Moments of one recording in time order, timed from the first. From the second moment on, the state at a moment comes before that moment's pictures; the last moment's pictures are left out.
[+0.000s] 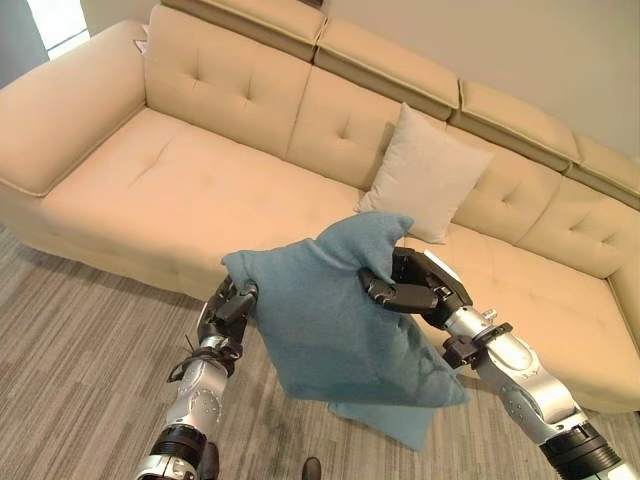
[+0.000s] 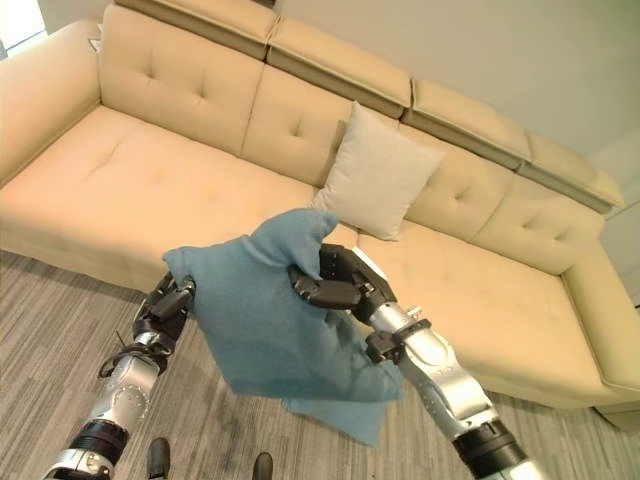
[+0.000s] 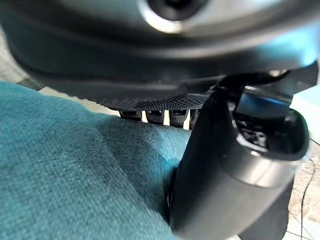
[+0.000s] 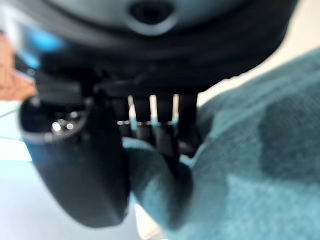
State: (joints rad) left arm -0.21 0.27 -0.12 0.61 -1.00 -0.16 -0.04; right arm -0.15 -0.66 0.31 -0.06 0.68 -0.04 0.19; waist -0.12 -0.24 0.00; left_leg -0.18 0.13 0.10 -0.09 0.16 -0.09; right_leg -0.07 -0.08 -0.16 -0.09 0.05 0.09
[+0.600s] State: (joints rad) left arm -0.04 0.23 -0.09 0.45 -1.14 -0.20 -0.03; right arm -0.01 -0.57 0.21 -0.05 0.53 -0.04 0.18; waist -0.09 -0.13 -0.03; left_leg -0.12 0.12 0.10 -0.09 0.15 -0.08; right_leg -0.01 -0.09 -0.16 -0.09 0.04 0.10
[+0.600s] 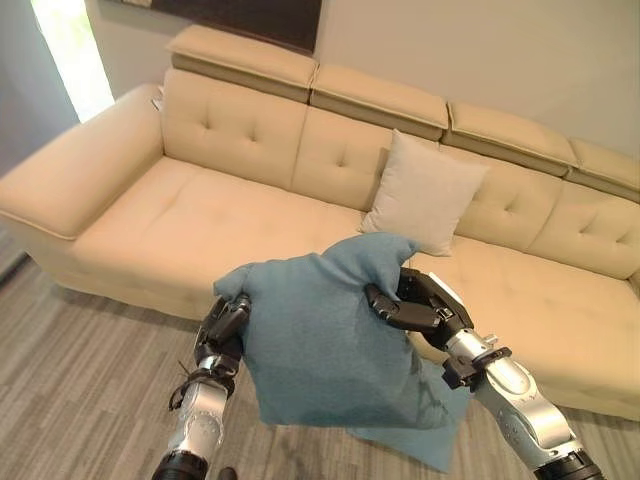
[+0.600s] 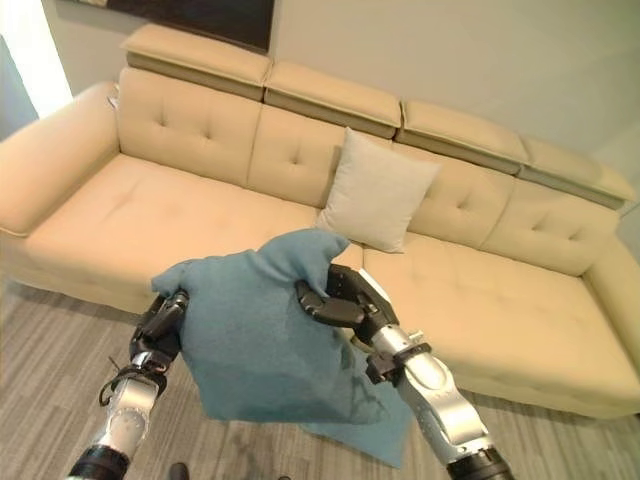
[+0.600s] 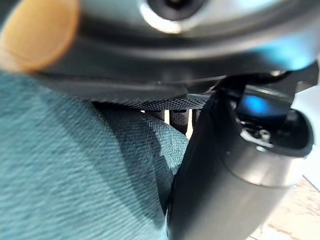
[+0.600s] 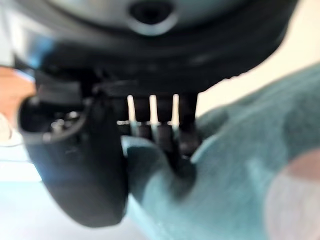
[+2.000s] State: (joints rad) left arm 0.03 0.32 -0.08 0.34 -0.82 -0.14 -0.03; right arm 0.09 -0.39 0.18 0.11 0.29 -0.02 0.10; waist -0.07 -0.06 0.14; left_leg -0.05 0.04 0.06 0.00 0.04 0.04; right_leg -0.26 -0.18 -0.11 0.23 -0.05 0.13
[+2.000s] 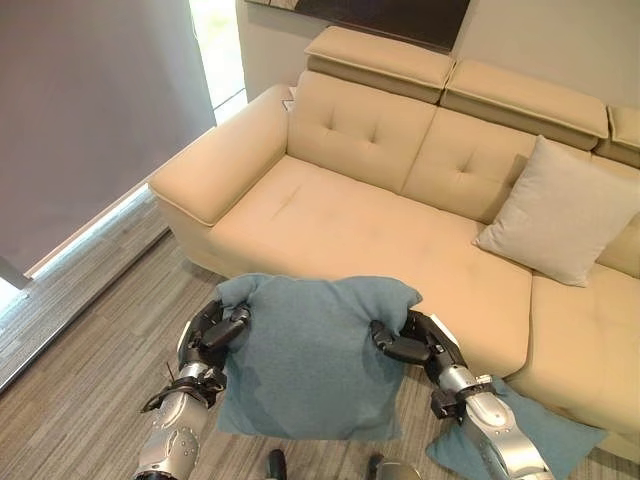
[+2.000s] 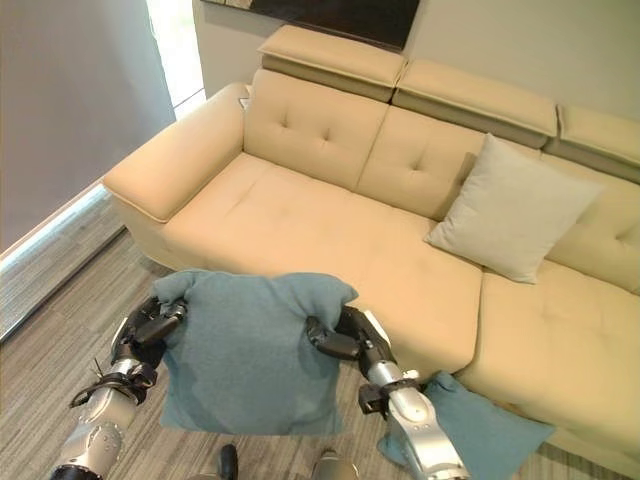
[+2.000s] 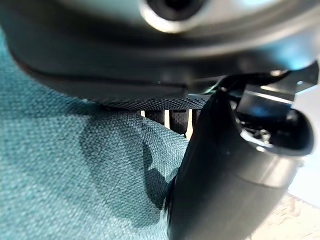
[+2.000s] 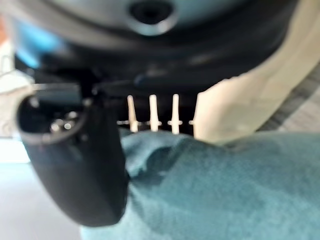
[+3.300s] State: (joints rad) left arm 0.02 0.31 -0.15 0.35 -0.74 -0.11 0.00; right arm 0.10 -0.45 0.19 0.17 0.30 -0.02 0.06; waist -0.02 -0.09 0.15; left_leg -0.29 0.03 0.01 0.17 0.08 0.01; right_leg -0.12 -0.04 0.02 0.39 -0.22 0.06
